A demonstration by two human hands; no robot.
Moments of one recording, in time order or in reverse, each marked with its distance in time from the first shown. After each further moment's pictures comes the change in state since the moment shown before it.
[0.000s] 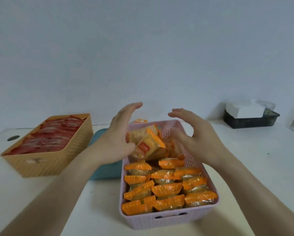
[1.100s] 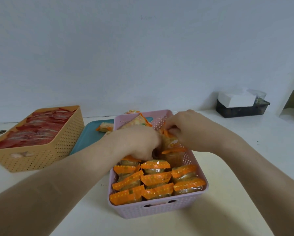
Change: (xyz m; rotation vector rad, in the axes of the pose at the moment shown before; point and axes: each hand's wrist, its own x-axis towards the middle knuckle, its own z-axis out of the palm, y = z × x) left_hand 0.044 0.036 0.057 0.864 -0.756 0.218; right_hand 0.008 -0.016 -0.018 -0.542 -0.463 -0.018
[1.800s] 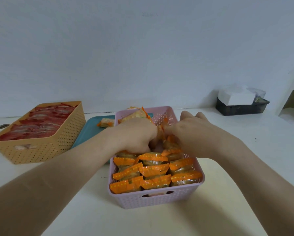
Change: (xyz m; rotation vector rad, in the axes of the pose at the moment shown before) left_hand -0.012 -0.003 0.005 -0.133 0.194 -0.042; right_hand -0.025 -0.008 0.002 -0.290 -0.088 -0.062
